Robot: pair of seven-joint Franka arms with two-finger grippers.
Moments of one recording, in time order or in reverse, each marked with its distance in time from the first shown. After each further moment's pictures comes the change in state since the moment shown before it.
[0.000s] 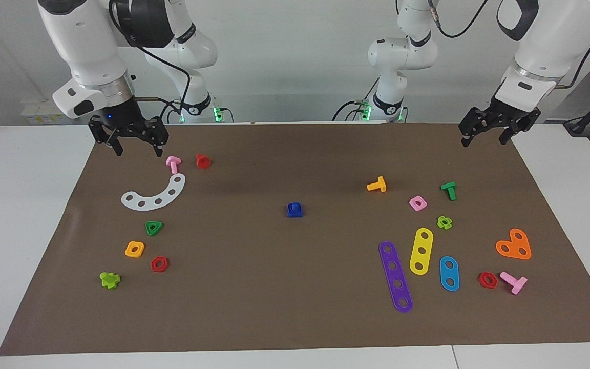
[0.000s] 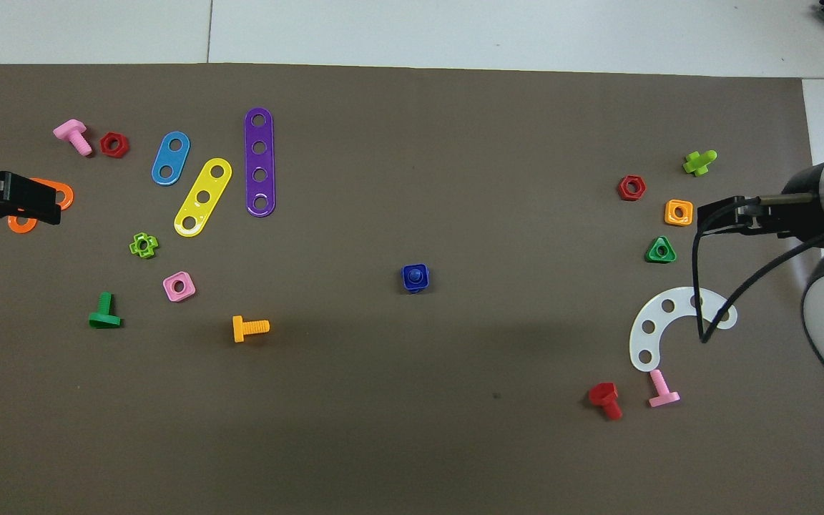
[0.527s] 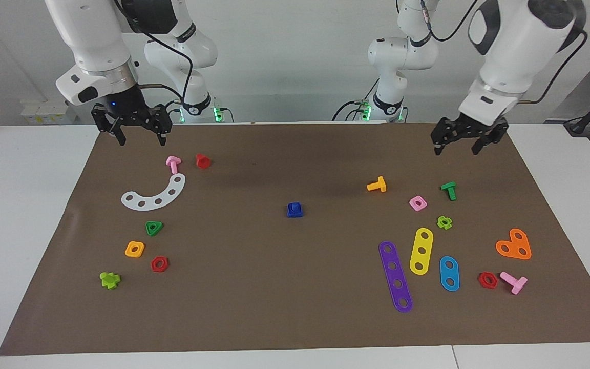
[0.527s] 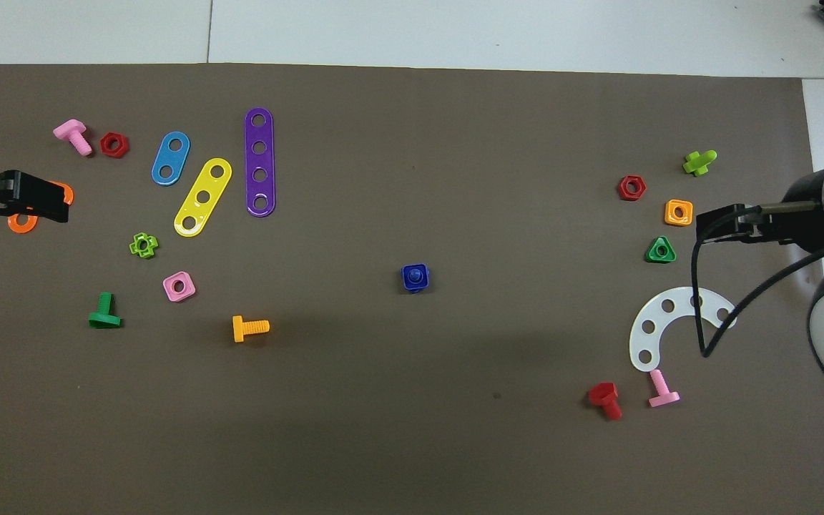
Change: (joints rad) left arm -0.147 0.011 -0.025 -0.109 -0.011 0.097 -0.124; right arm 0.000 -0.029 0.013 0.005 0.000 -0.059 0.000
